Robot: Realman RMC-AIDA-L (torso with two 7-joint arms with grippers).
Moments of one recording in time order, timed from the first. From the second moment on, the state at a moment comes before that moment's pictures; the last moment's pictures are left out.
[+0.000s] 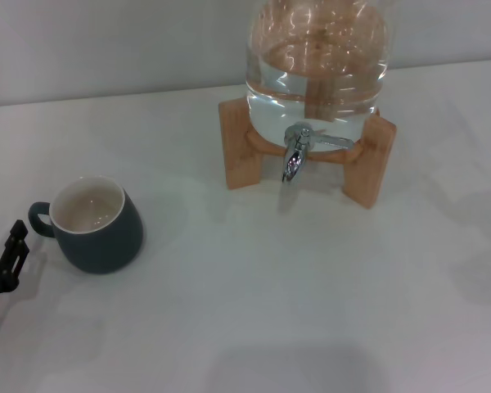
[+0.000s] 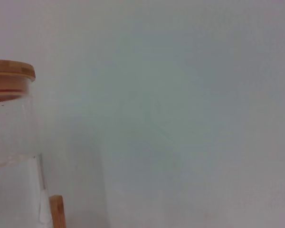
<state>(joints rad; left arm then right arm) -0.37 -2.08 -0.55 -0.02 -0.83 -1.21 2.76 0.16 2.00 -0.41 -0.62 1.70 1.37 -2.05</state>
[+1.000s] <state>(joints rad) -0.40 -2.08 -0.55 -0.05 -0.82 -1.13 2.76 0.16 2.00 -0.41 -0.62 1.70 1.37 -2.05</state>
